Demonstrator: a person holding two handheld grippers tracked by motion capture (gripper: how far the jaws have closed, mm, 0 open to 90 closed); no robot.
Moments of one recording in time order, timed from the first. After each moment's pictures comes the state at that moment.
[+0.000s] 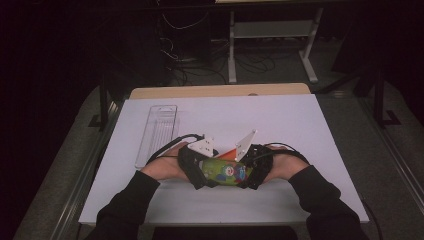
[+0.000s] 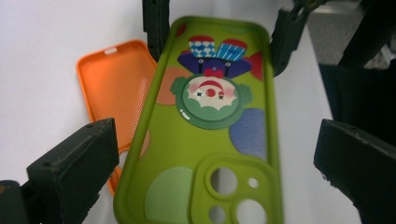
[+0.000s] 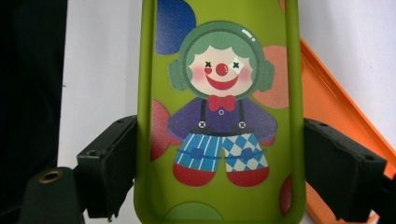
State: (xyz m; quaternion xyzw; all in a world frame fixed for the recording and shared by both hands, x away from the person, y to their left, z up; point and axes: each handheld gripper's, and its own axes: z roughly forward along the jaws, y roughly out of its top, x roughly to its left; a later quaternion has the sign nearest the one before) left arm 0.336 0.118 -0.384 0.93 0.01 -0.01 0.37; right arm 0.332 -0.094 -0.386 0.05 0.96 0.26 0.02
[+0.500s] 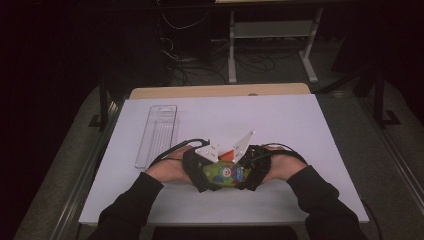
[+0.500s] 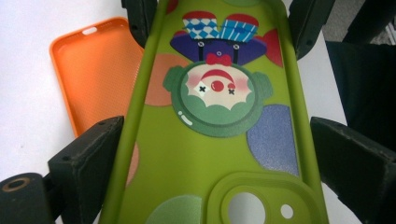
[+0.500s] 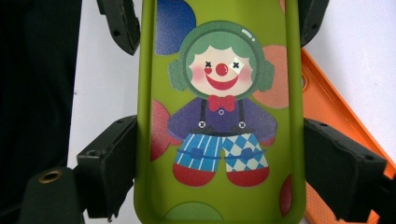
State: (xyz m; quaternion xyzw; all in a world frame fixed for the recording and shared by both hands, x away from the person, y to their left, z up) left arm 0.333 0.110 -0.395 0.94 0.01 -0.02 0.34; right arm 0.328 -0.088 -0.382 0.03 0.96 0.27 0.03
